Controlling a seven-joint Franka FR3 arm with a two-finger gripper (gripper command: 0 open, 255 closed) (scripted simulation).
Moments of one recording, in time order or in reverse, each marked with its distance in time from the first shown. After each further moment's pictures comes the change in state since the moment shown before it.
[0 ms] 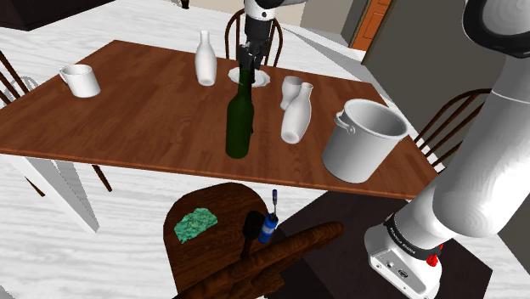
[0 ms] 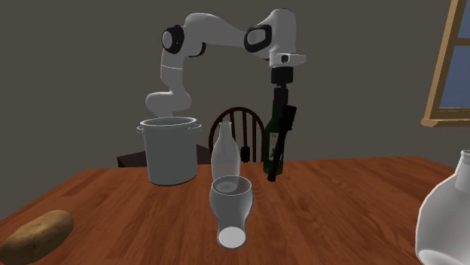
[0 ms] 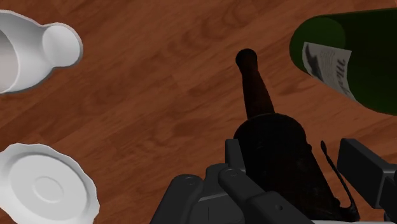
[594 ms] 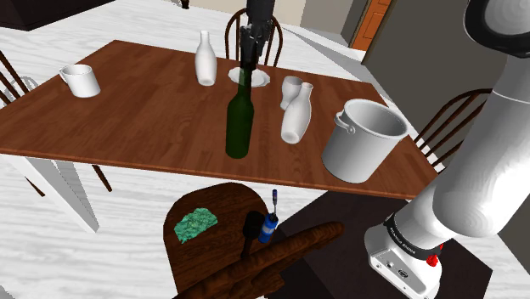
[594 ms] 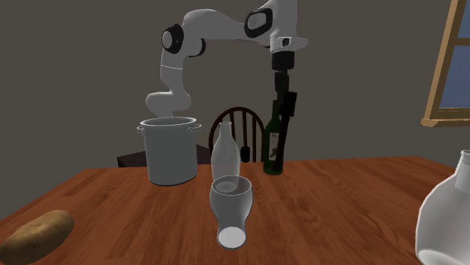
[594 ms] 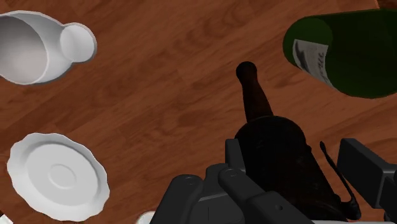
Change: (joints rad) arm 0.002 -0.005 0.002 0.115 0.003 -0.120 -0.006
